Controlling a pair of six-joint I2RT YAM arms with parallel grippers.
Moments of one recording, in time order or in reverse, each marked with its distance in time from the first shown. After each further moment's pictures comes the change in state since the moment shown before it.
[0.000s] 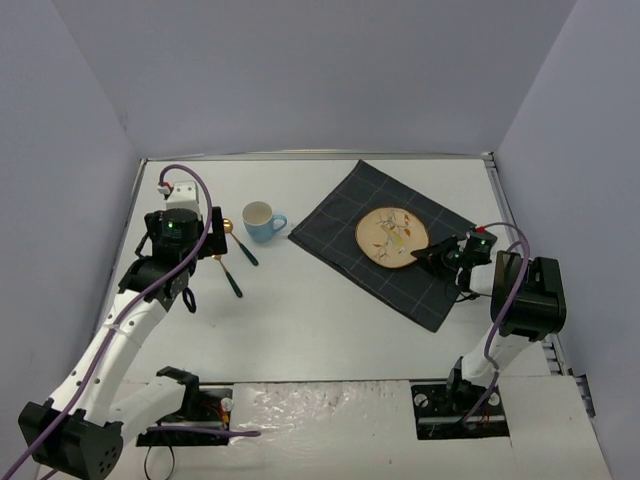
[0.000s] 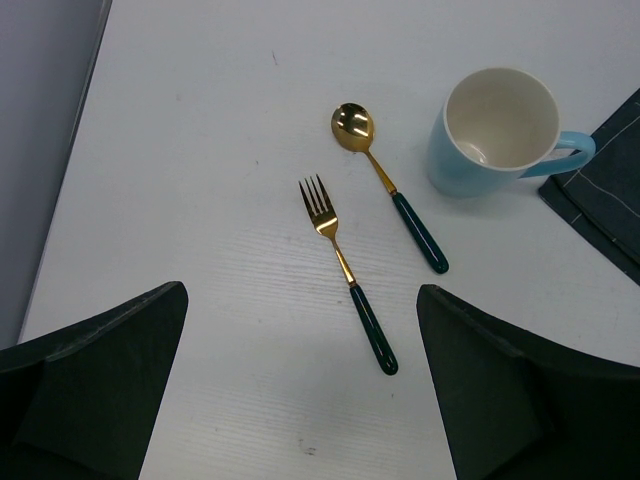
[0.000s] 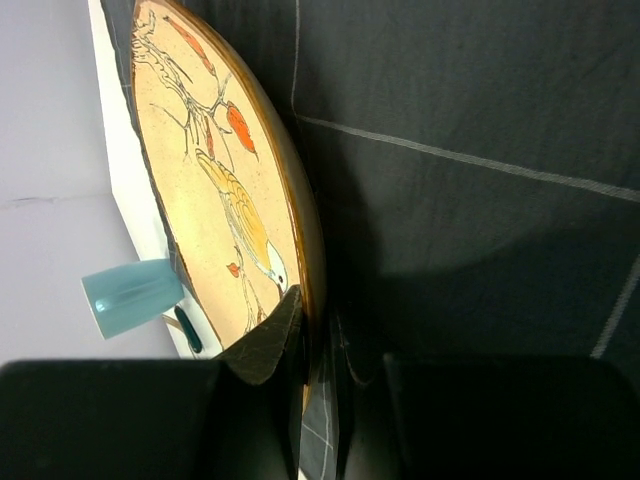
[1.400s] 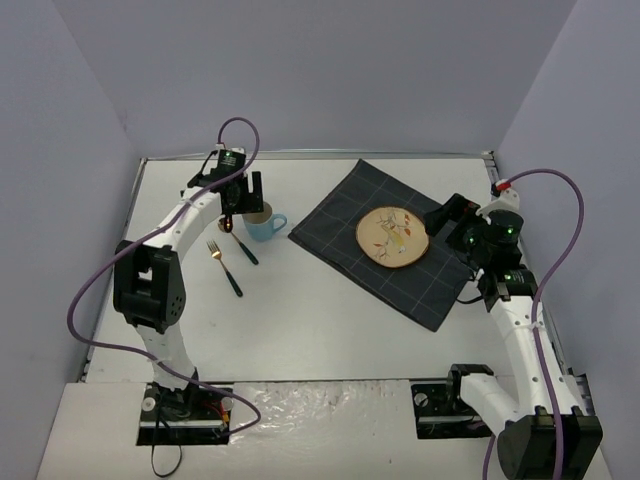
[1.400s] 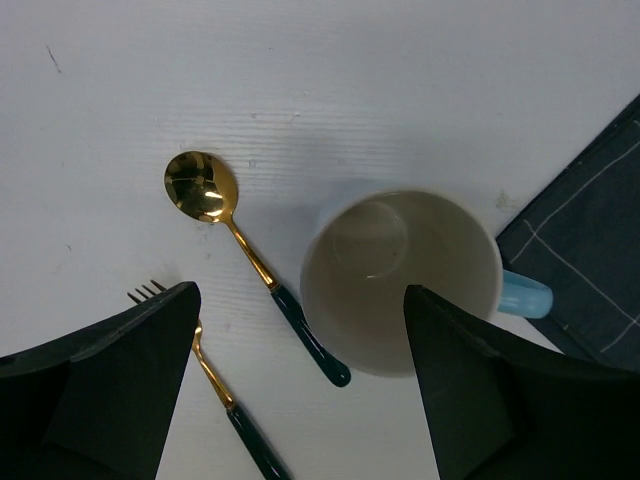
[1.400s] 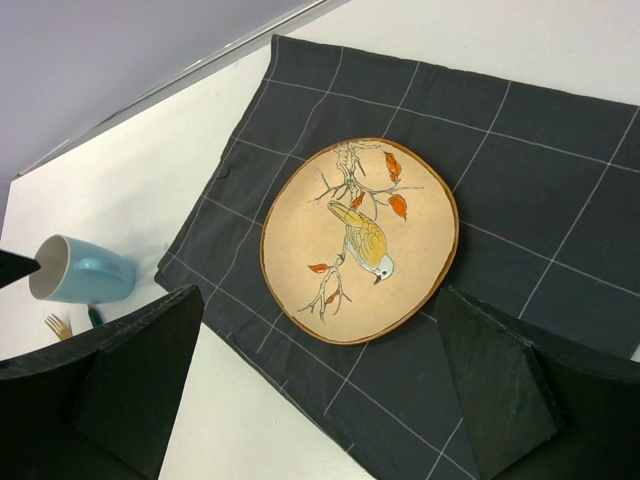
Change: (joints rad) left arm 0.039 0.840 0.580 -0.079 0.241 -0.083; right arm 0.176 -0.806 0.233 -0.712 0.415 -0.484
